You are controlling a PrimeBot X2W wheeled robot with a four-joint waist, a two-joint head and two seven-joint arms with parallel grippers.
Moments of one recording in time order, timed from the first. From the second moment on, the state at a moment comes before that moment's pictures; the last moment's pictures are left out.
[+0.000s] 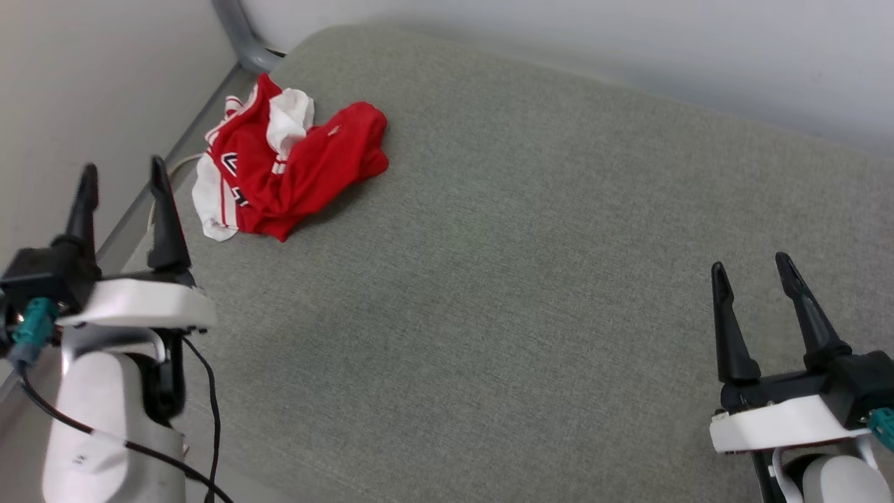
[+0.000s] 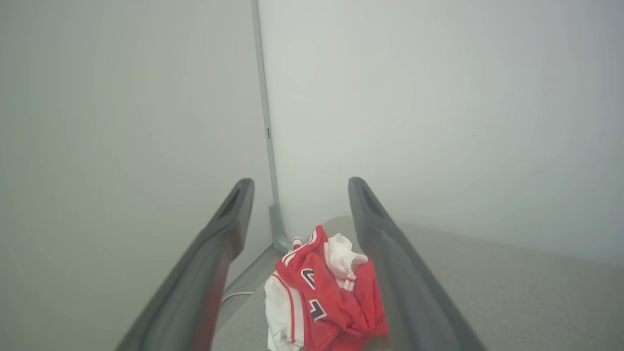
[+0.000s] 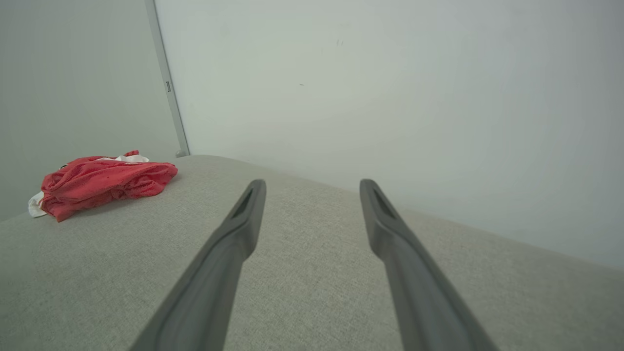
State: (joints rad) left arm -0.37 0.13 0.17 0.21 -0.10 -0.05 -0.26; right arm -0.07 -0.05 -0.06 -0.01 0.00 0.13 -0.26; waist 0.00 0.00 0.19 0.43
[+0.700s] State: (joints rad) left arm -0.85 0.39 0.18 0.59 -0.35 -0.13 -0.06; right arm -0.20 -0.05 -0.07 -0.15 -0.12 0.13 -0.26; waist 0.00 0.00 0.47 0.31
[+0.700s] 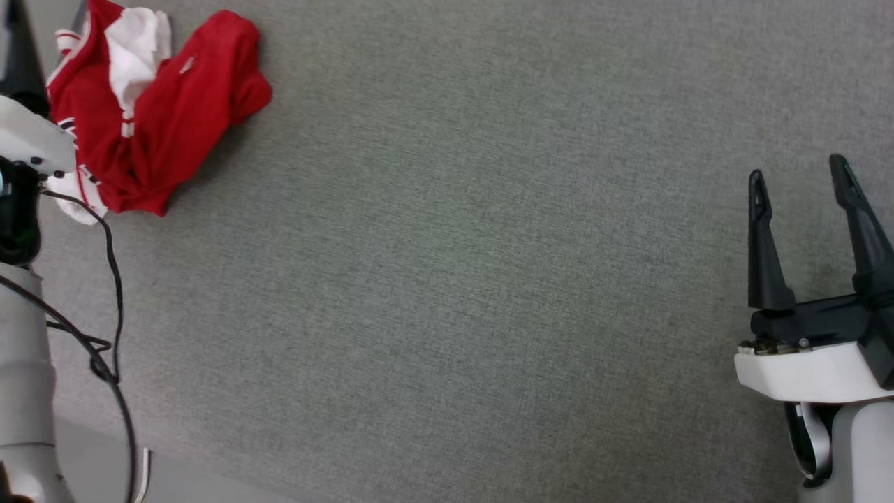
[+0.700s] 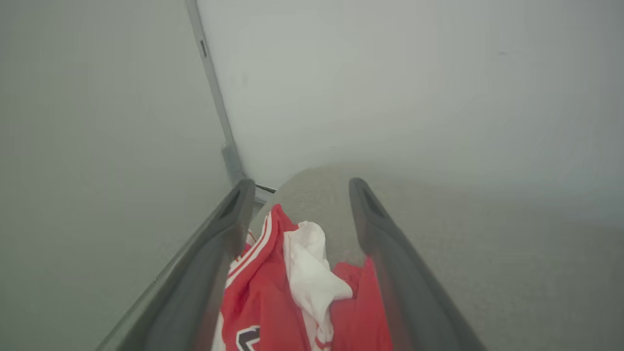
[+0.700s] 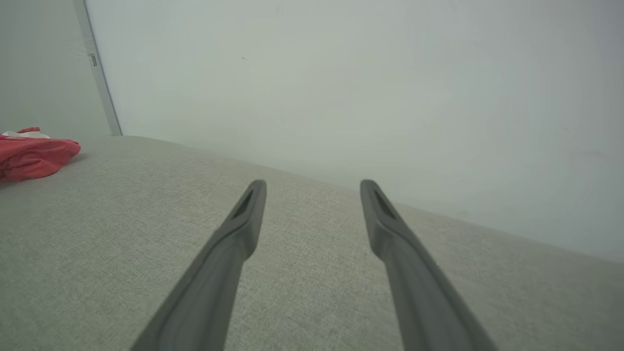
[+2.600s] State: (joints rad) left arm -1.06 0.72 -0.68 0.47 -0.82 -0.13 0.34; right arm -0.18 -0.05 -0.10 -0.10 0.00 0.13 -0.26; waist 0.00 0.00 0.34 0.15
